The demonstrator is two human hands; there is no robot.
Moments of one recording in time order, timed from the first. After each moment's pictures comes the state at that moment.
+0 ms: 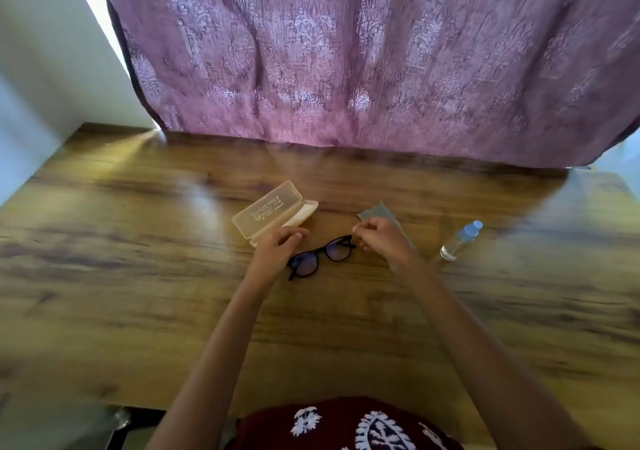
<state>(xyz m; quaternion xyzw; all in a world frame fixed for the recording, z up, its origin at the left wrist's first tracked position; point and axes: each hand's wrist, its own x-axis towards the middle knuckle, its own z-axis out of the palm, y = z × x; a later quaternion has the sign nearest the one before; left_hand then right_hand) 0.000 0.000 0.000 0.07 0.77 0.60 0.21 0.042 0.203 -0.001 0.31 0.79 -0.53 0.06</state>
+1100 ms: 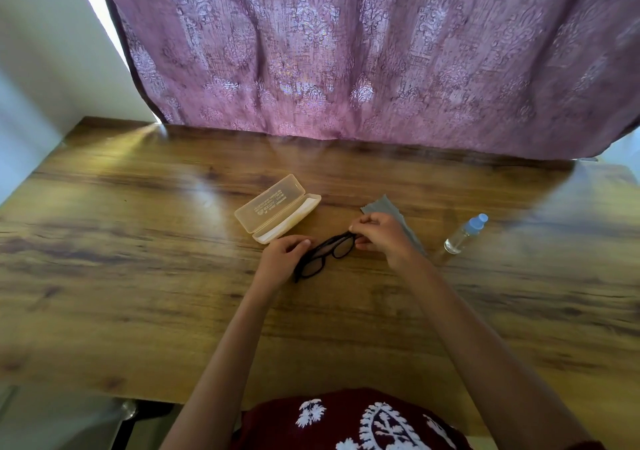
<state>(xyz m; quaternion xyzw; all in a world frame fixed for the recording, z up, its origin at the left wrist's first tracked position) 0.009 -0.001 -0.008 0.05 0.82 0.52 0.24 0.044 0.193 0.006 0.34 0.70 -0.63 0.04</state>
